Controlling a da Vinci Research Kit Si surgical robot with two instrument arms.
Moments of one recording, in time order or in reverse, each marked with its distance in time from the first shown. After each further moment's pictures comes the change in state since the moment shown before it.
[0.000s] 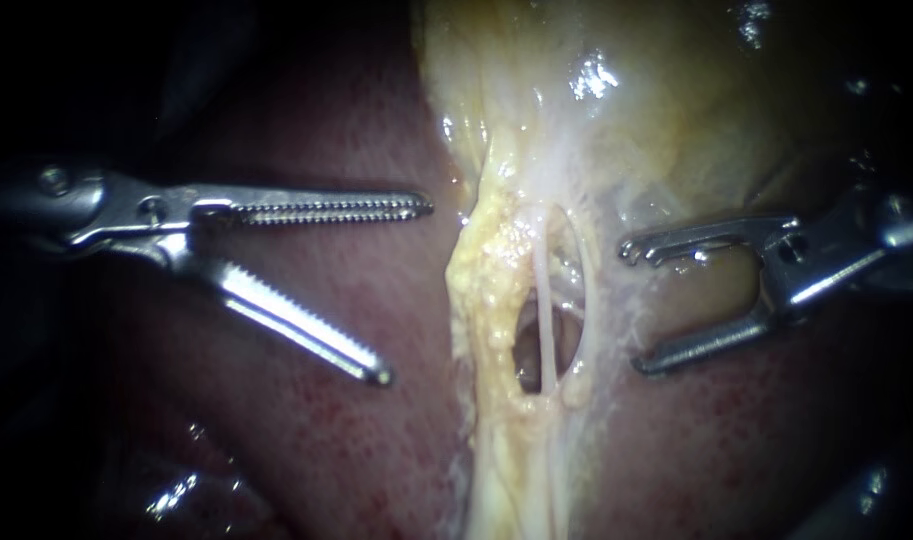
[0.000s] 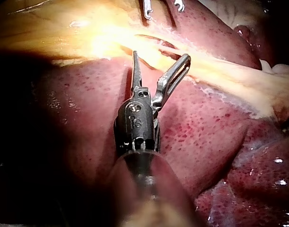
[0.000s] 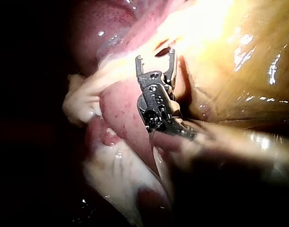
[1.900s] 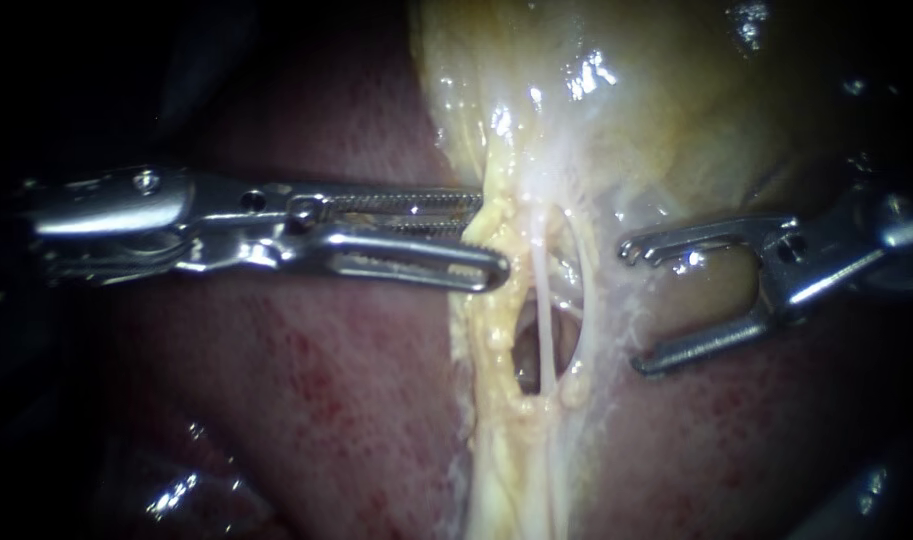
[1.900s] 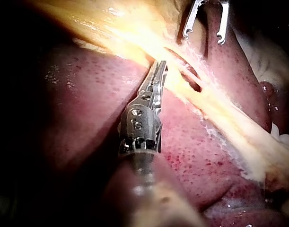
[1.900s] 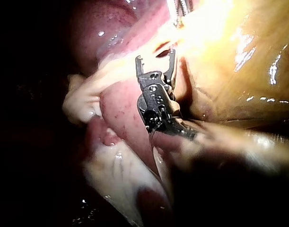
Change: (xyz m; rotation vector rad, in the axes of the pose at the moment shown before) right arm 0.000 0.000 0.000 0.000 0.000 0.000; left arm 0.004 0.001 0.005 -0.228 0.057 -0.376
